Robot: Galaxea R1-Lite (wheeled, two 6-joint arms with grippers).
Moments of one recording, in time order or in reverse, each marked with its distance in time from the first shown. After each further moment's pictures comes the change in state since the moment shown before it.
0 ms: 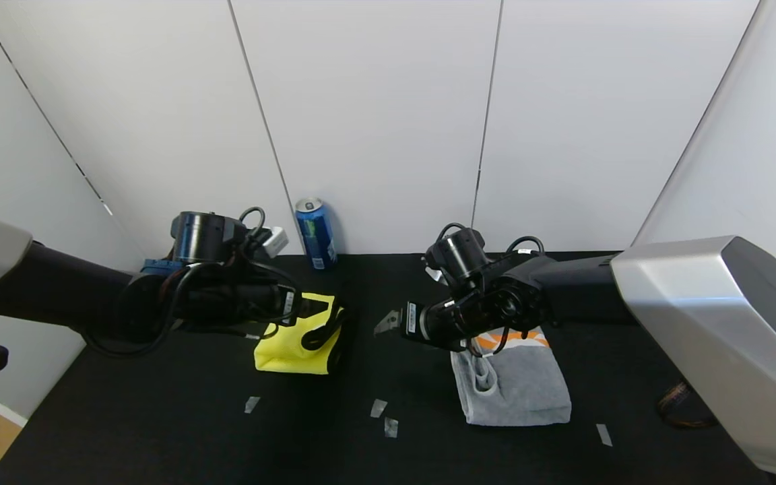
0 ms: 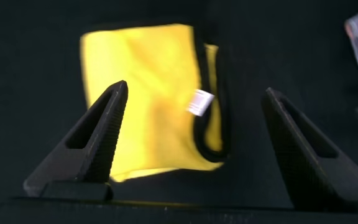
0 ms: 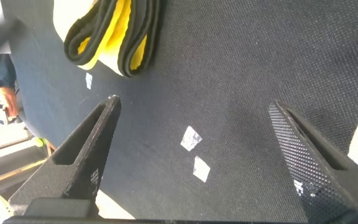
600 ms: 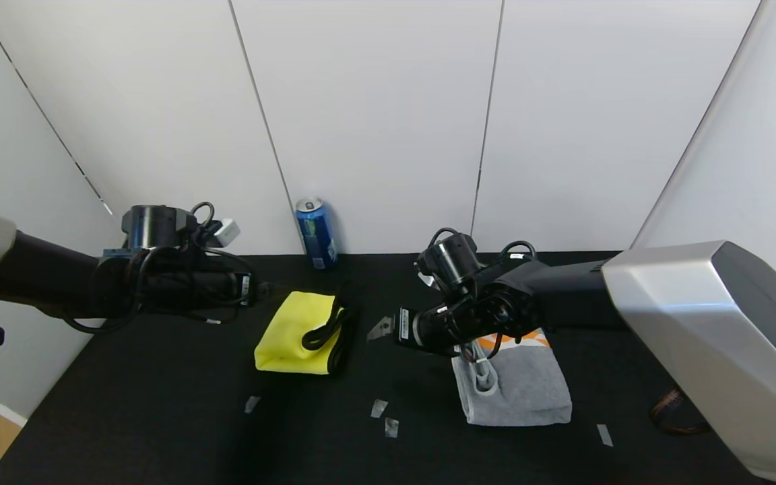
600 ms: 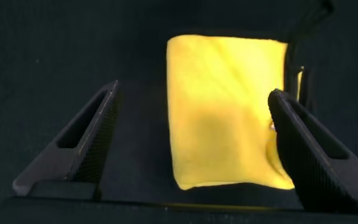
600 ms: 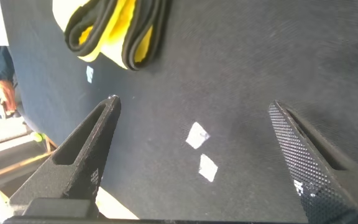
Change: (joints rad) left arm 0.184 0.099 -0.132 0.069 -0.120 -0.003; right arm 0.023 0.008 -0.002 -0.005 0.000 0.004
